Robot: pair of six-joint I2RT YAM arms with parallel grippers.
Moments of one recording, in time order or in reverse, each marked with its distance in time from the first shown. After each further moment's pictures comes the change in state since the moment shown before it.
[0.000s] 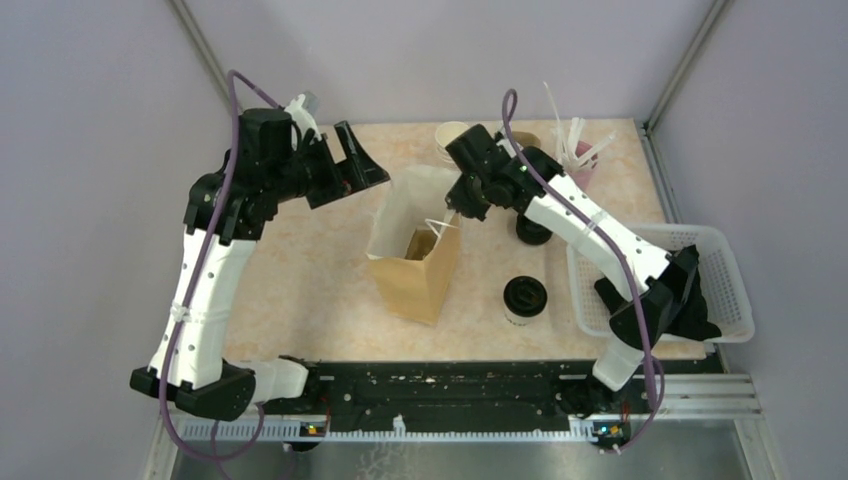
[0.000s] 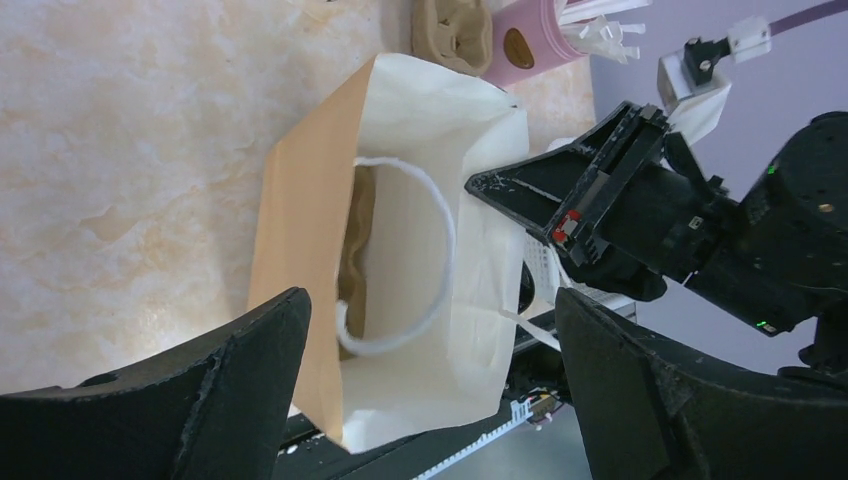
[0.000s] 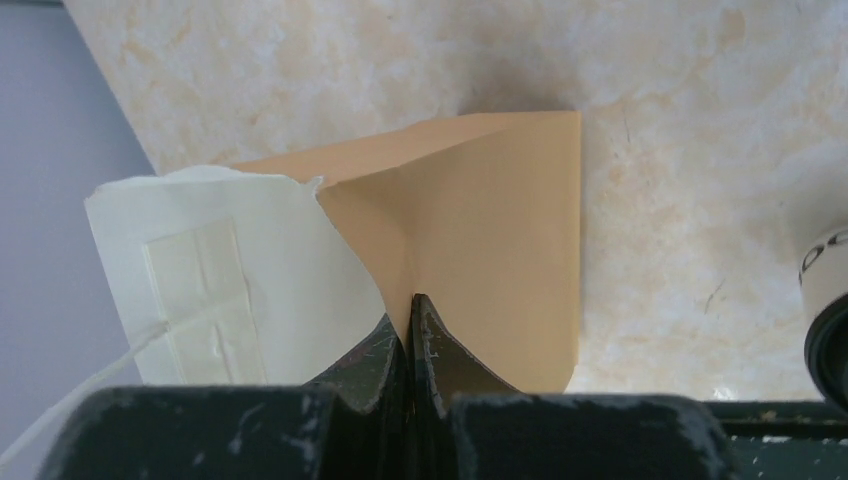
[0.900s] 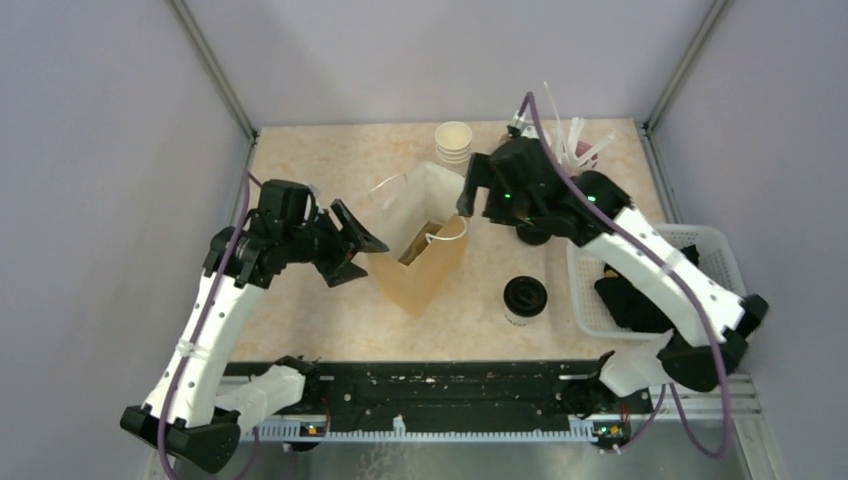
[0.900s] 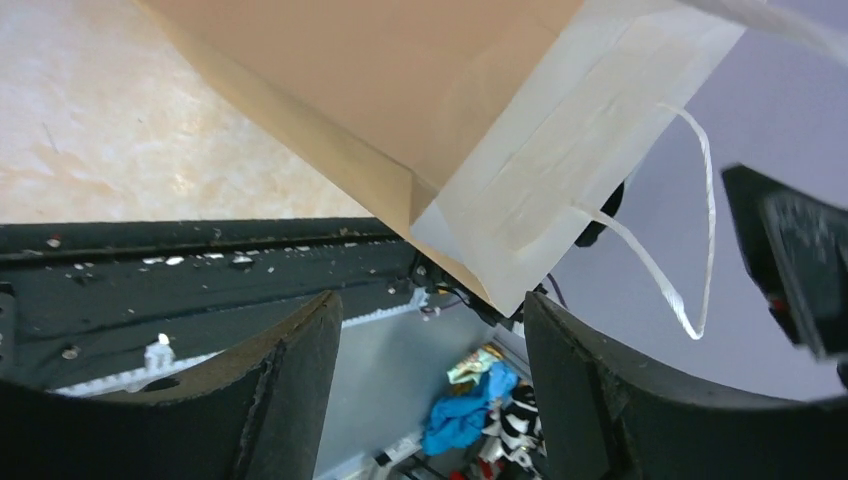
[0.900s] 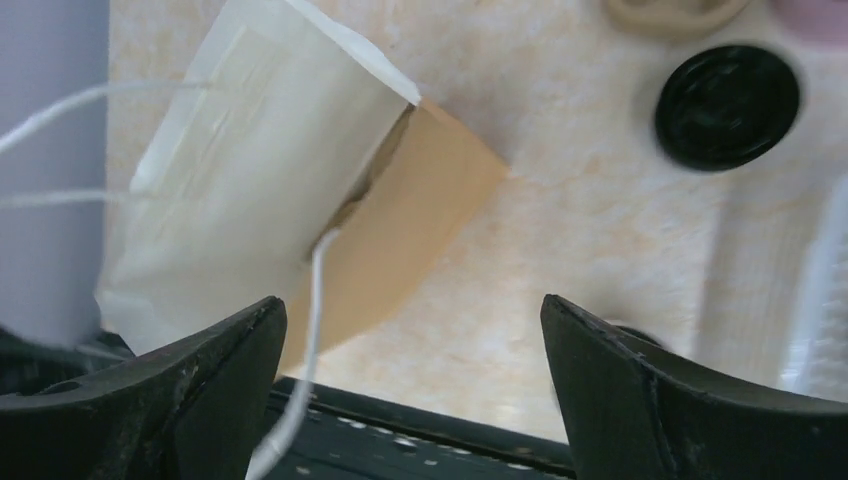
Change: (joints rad) left arm 0.004 -0.269 -0.507 -0.055 0.109 -0.404; right arm 0.043 -0.275 -0.192 0.070 0.072 -0.338
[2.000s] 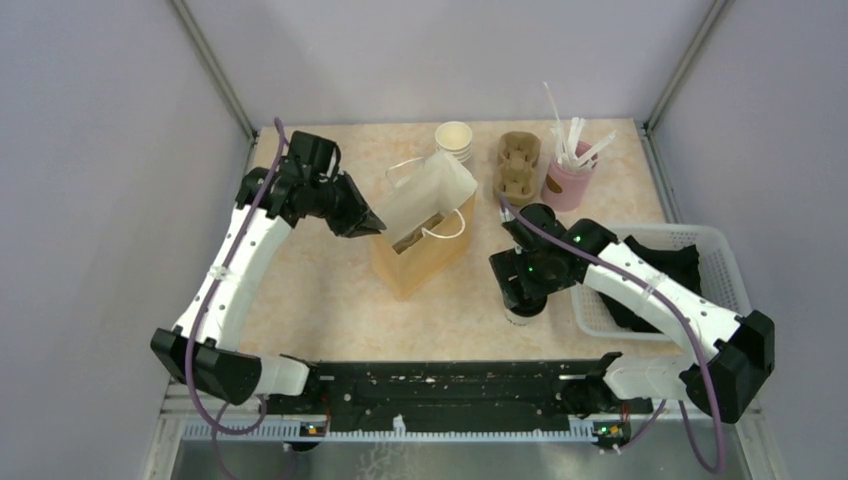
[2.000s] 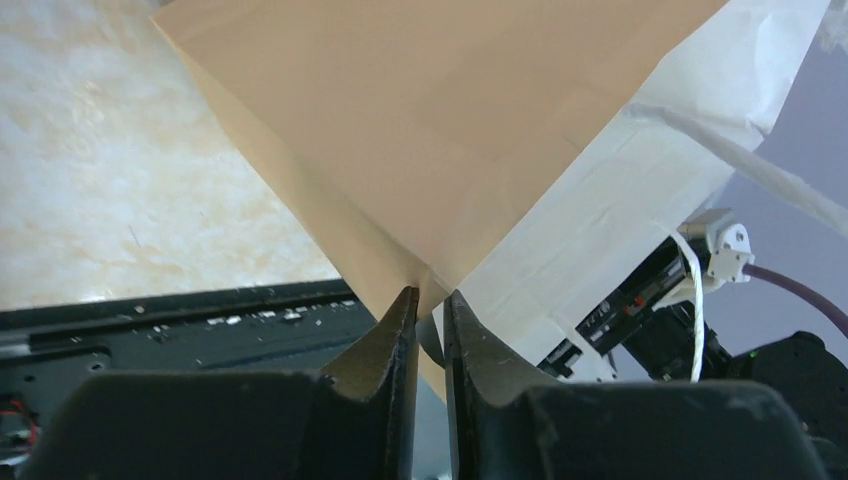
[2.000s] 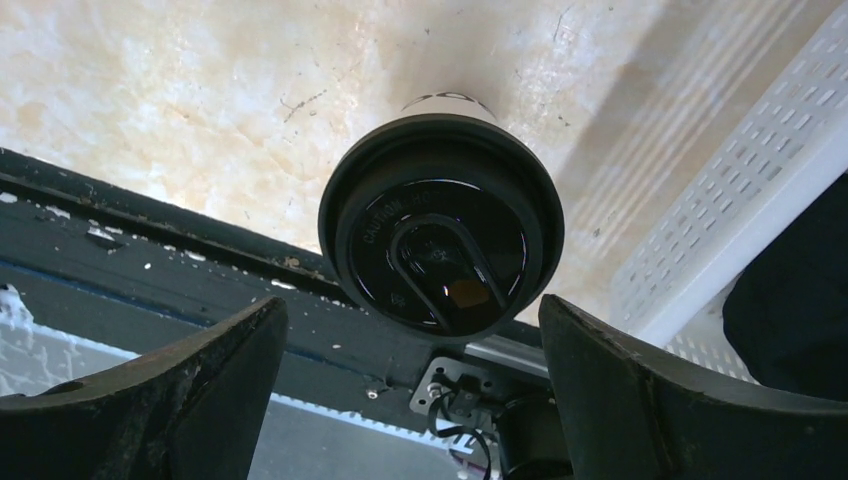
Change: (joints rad) left arm 0.000 0.307 0.214 -0.022 -0.058 0.100; right arm -0.116 -0.220 -0.596 -0.107 -0.283 -0.496
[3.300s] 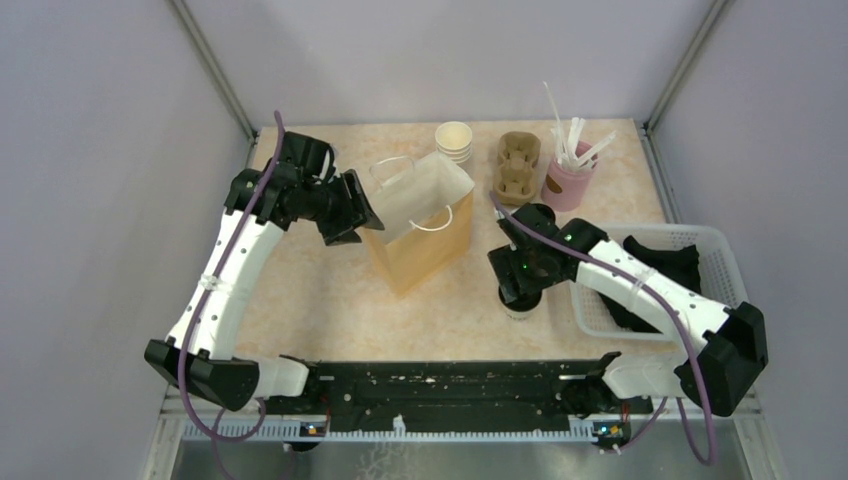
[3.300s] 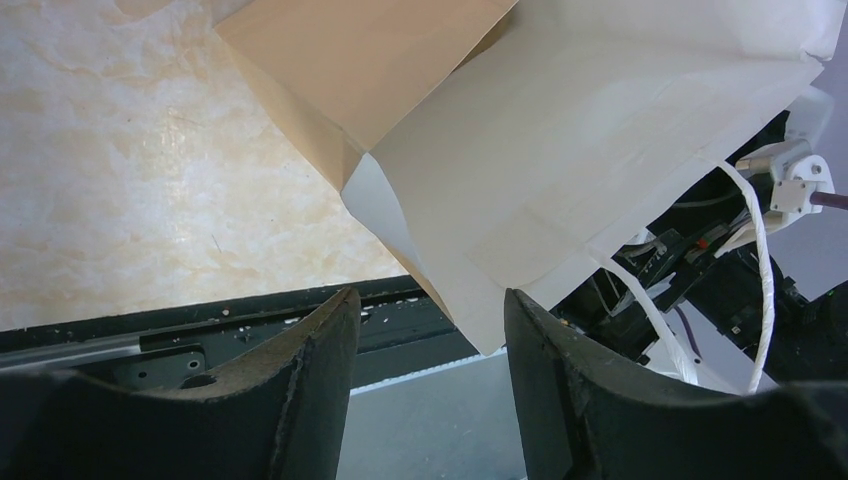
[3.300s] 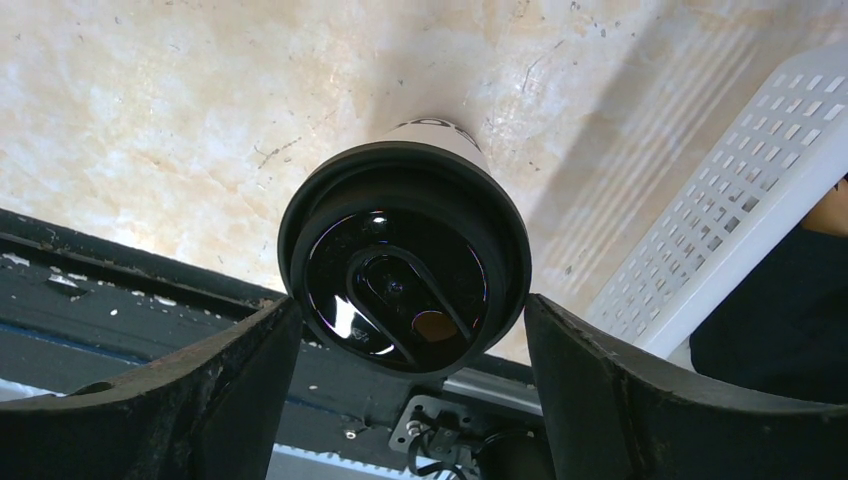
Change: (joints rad) left arm 0.001 0.000 0.075 -0.090 -0.062 0.210; right arm -0.001 0.039 -0.026 0.086 0.069 -0.034
